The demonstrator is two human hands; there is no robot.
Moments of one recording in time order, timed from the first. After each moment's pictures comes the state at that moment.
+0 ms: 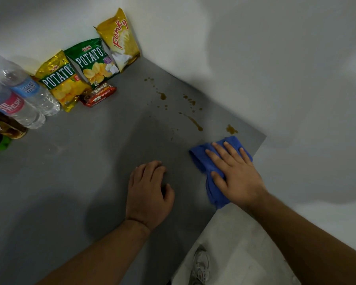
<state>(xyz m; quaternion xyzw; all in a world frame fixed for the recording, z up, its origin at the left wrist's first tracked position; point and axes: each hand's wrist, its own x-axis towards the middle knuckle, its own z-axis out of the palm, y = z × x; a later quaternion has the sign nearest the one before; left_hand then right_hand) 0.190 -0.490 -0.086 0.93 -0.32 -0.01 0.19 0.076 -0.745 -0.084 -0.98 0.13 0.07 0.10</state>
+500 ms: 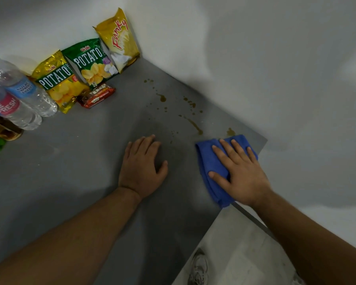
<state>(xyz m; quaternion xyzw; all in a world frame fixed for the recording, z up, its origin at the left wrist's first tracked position) 0.264 -0.516 -0.079 0.92 -0.36 -0.01 0.16 0.085 -0.763 -0.086 -0.98 0.16 0.07 0.09</state>
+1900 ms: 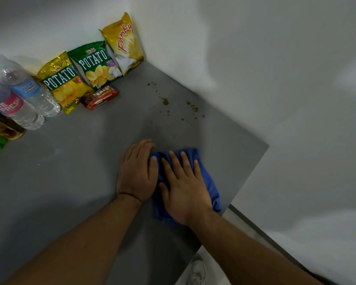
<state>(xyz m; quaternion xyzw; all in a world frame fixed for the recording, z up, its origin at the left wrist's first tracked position) 0.260 -0.507 -0.076 0.91 -0.30 0.00 0.29 0.147 -0.622 -0.084 -0.98 0.11 0.04 0.15</state>
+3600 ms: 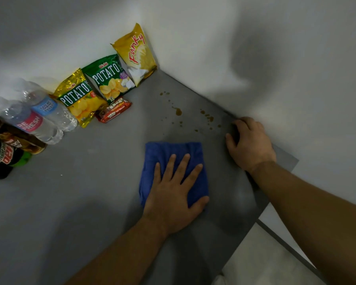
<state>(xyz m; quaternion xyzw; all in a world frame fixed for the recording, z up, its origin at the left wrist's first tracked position) 0.238 -0.540 -0.092 0.90 -0.43 -0.08 0.05 0.213 -0.811 -0.080 -0.94 0.26 -0.11 0.17</state>
